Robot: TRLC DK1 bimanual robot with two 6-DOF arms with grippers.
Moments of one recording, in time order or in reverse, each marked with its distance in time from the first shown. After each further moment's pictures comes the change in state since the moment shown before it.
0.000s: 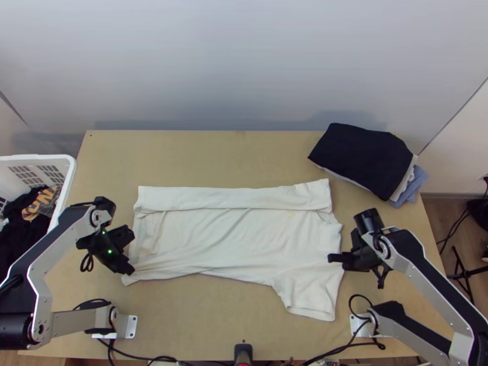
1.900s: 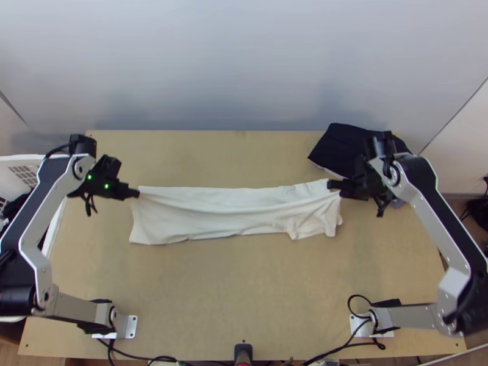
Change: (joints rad) left arm 0.008 0.181 0.549 0.191 0.176 -0.362; right arm -0.063 0.396 0.738 -0.066 -0.005 -0.042
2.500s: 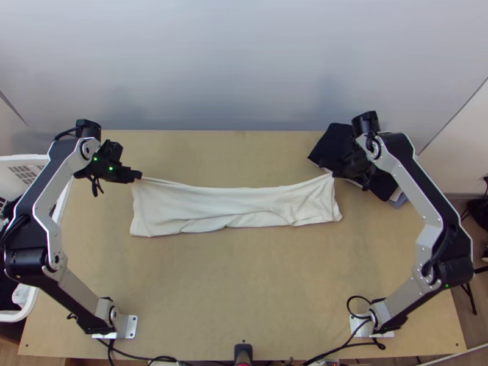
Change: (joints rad) left arm 0.021 0.228 0.194 0.027 -0.011 -0.047; right arm -0.018 0.276 0.216 0.059 0.015 -0.005
